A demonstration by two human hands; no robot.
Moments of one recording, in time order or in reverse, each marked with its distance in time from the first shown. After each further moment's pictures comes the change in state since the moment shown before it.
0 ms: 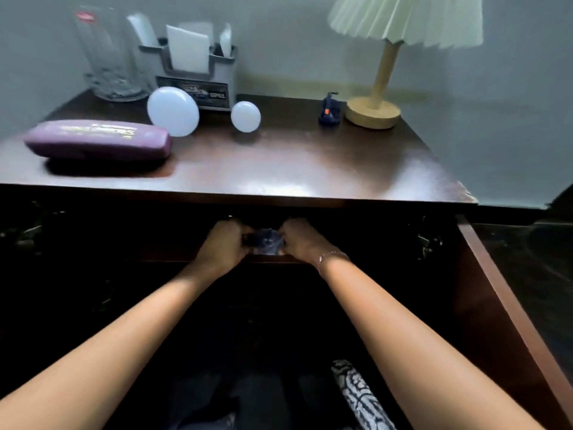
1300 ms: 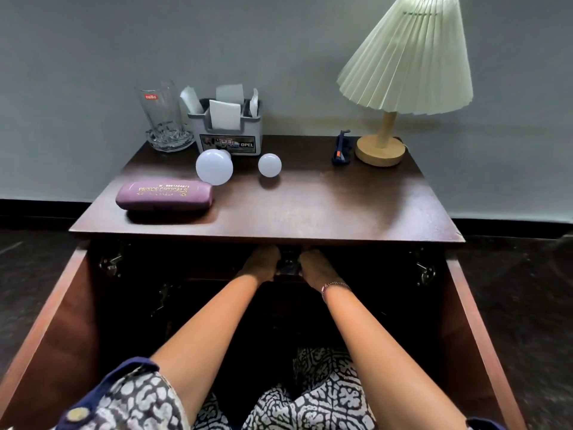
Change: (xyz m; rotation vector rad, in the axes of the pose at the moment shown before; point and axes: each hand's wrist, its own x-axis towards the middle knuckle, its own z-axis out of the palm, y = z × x) left_hand 0.014 0.029 -0.010 -0.086 -0.328 -0.305; right_hand -0.006 -0.009 0.004 0.028 0.013 0.102
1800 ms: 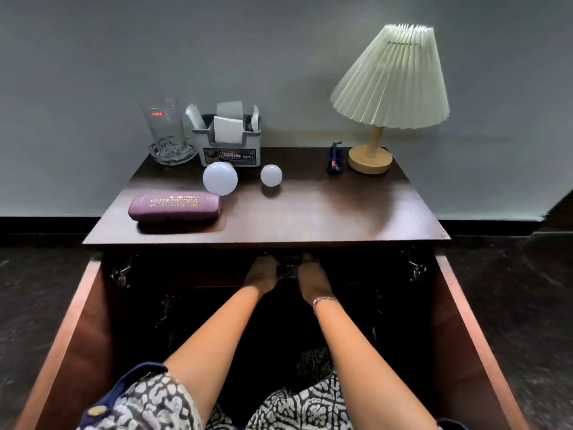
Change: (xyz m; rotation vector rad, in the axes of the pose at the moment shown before) left_hand -0.014 -0.011 0.002 0.036 0.100 0.043; right_hand -0.019 -0.019 0.018 0.012 0.126 0.134
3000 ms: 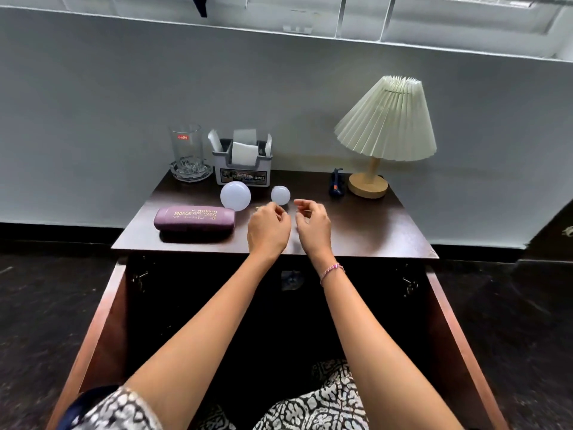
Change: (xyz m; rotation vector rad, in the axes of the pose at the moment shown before) left_hand -0.050 0.079 -0.113 -0.281 0.590 0.052; right_hand -0.005 -0.060 -0.116 0.804 0.558 -0.144
